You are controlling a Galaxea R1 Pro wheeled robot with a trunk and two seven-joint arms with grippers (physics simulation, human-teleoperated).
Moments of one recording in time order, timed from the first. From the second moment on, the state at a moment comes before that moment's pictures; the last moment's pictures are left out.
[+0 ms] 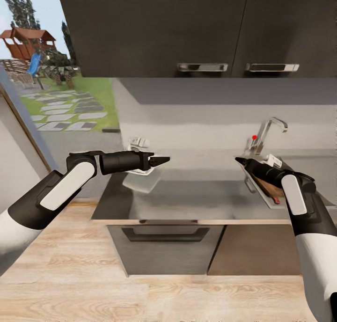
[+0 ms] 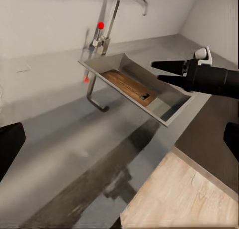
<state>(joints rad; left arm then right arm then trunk) -1.09 0.40 -0.70 -1.56 1.19 0.70 -0.06 -0.87 -0.25 -0.17 -1.16 -0.66 0.75 0.08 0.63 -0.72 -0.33</state>
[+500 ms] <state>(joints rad) -1.09 0.40 -0.70 -1.56 1.19 0.70 -0.06 -0.87 -0.25 -0.17 -1.16 -0.65 0.75 0.08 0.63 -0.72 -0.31</state>
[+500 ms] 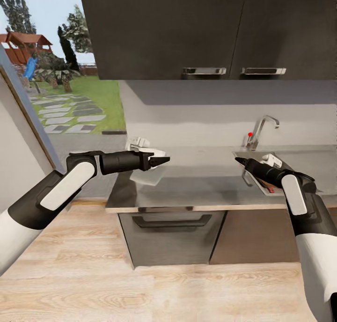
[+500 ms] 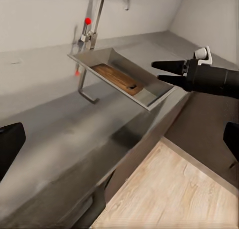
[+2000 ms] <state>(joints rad) -1.07 0.59 -1.13 -1.36 1.29 0.59 0.07 -0.64 -0.25 -0.06 -0.98 -0.43 0.74 0.06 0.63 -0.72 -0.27</state>
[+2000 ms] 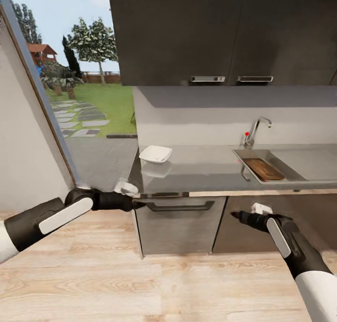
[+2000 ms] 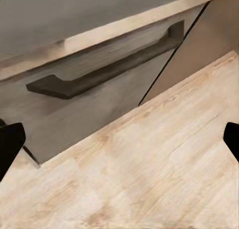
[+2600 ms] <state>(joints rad) -0.76 0.48 -2.28 -0.87 2.17 0.12 0.06 -0.43 -0.24 -0.06 0.07 -0.05 0.10 -0.01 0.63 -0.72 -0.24</state>
